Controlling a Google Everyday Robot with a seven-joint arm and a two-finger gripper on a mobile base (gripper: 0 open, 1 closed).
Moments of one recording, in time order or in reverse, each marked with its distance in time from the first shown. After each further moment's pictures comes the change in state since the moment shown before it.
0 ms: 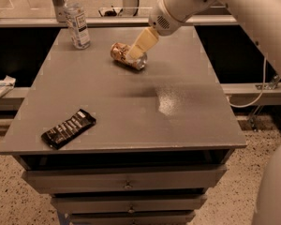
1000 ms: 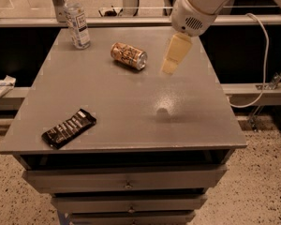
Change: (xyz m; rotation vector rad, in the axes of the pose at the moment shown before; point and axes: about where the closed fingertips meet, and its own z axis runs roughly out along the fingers) arm 0.048 0.048 -0.085 0.033 0.241 -0.272
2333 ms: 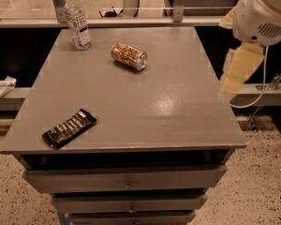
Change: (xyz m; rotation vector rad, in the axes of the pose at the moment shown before) arm 0.090 0.068 -0.096 0.020 0.164 -0.008
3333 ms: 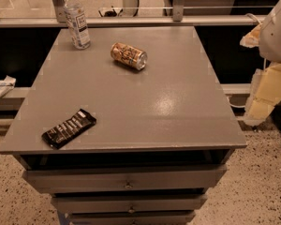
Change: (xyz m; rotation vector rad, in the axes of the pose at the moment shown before) arm 0.042 0.041 -0.013 -0.059 0.055 0.041
